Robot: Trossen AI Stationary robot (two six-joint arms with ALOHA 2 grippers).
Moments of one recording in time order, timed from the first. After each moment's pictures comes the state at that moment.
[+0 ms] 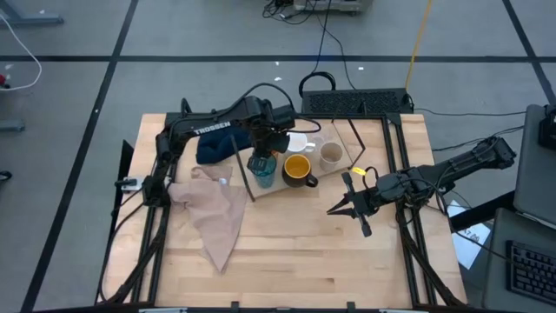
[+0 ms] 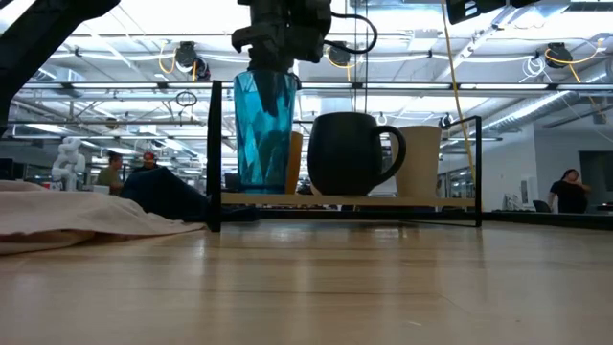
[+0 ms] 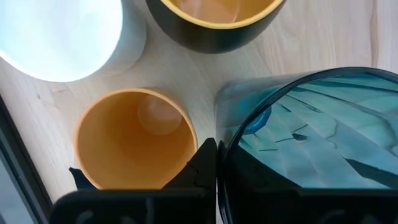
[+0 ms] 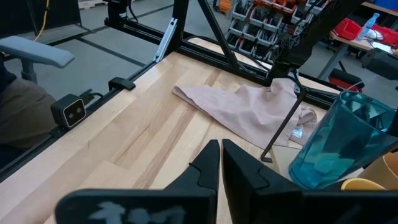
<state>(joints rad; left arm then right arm) 0.31 2.08 2.12 -1.49 0.11 0.52 0.34 0.91 0.64 -0.05 0.05 -0.20</state>
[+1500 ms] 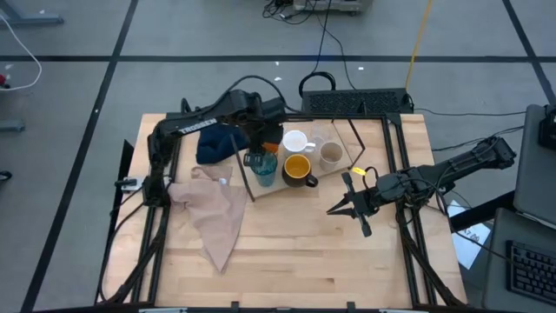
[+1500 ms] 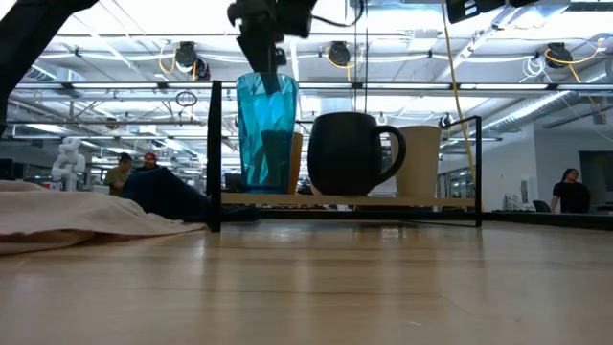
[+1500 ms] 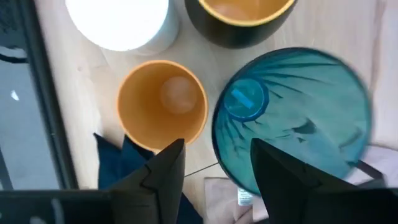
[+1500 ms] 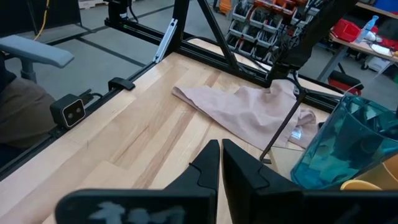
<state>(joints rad) 0.30 1.99 2.18 -1.55 0.04 0.38 0.34 0.91 0.64 -0.05 0.05 -0.21</state>
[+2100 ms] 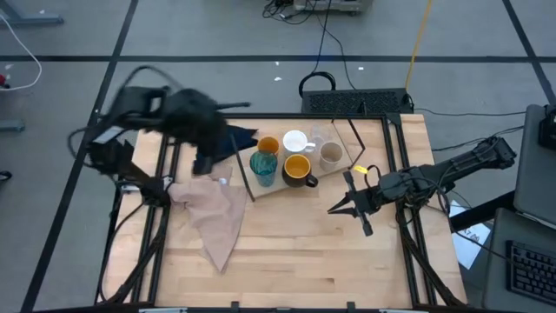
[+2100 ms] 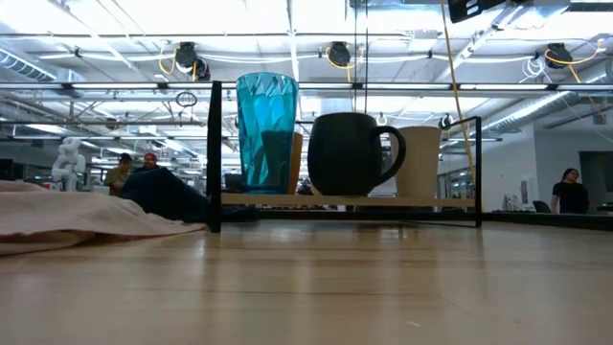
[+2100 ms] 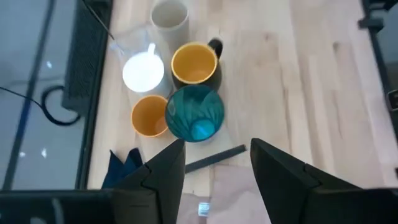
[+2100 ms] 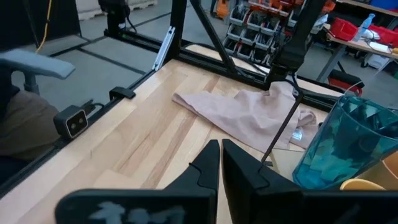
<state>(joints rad) 0.10 1.56 2.22 -1.57 0.00 0.13 0.34 0.89 0.64 -0.05 0.05 -0.17</state>
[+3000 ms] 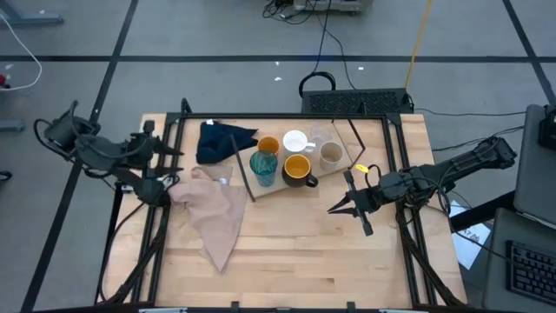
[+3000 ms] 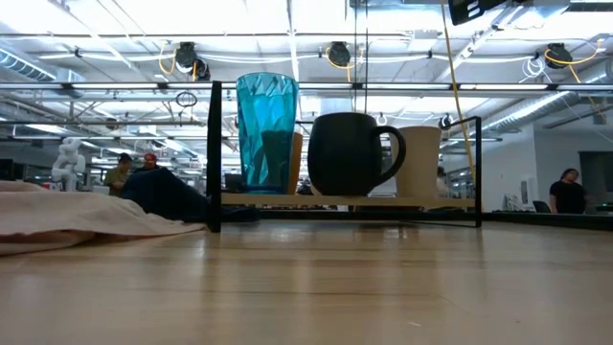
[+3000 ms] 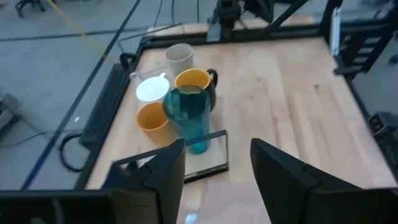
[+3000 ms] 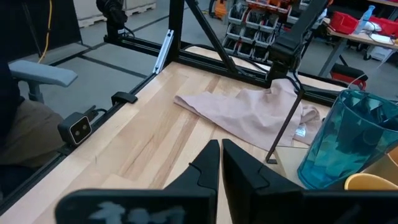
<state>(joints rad) -0.49 0.86 1.52 -1.29 -0.53 -0.24 0.34 0.89 0.64 -0.05 0.05 -0.12</state>
